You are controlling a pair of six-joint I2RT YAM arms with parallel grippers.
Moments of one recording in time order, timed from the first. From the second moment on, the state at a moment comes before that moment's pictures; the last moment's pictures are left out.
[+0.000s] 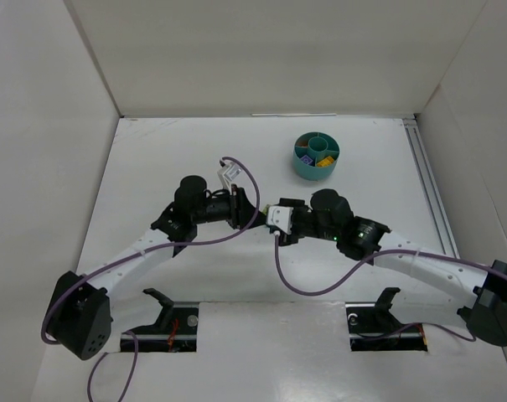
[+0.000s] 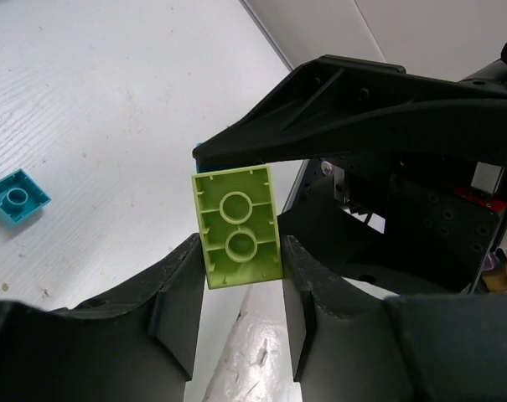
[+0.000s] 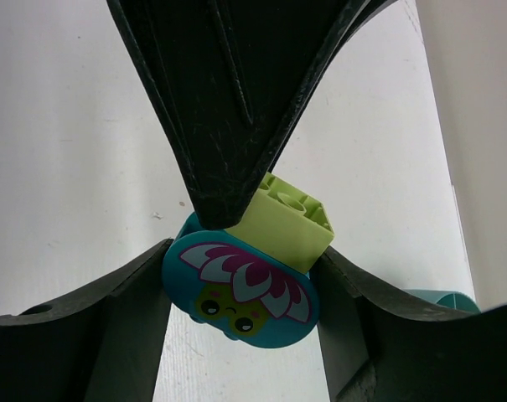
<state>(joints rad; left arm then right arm) -0.55 1.12 0.65 0.23 0.73 -0.62 0.90 1.13 0.80 -0.09 -0.22 -0.71</state>
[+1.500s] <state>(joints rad) -0.64 2.29 1.99 0.12 0.20 -0.41 0.07 1.01 0.81 -0.47 0.11 -0.34</state>
